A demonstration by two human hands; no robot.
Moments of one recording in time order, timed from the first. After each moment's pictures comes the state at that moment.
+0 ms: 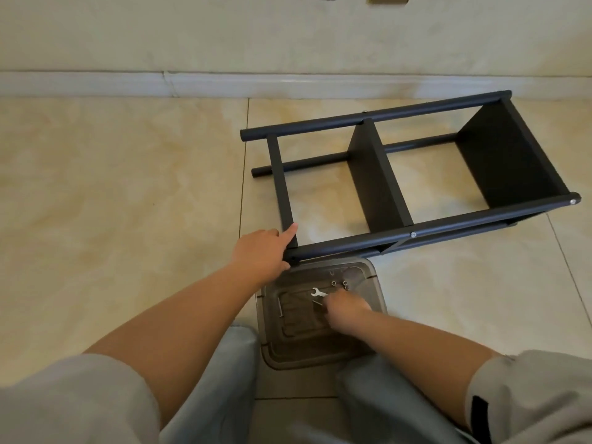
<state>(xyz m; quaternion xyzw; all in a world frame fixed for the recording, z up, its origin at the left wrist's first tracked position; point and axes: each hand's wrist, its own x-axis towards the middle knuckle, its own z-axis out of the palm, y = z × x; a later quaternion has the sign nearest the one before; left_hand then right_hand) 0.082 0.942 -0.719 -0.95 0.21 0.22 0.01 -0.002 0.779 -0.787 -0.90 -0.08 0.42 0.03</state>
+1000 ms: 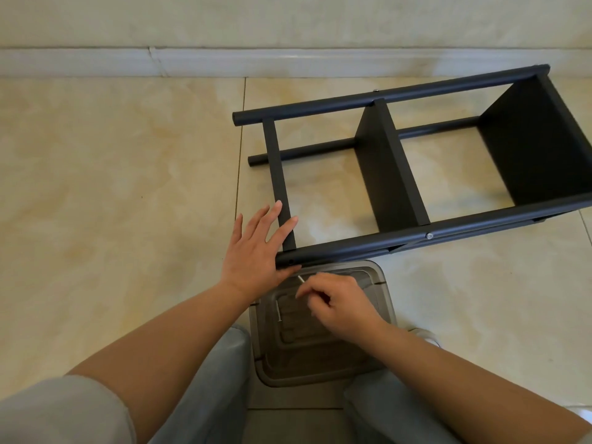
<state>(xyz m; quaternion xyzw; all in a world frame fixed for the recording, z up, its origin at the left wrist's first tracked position) 0.078 0.951 -0.762 -0.97 0.20 0.12 -0.04 0.009 0.781 -0.741 -0.88 -0.11 0.19 0.43</state>
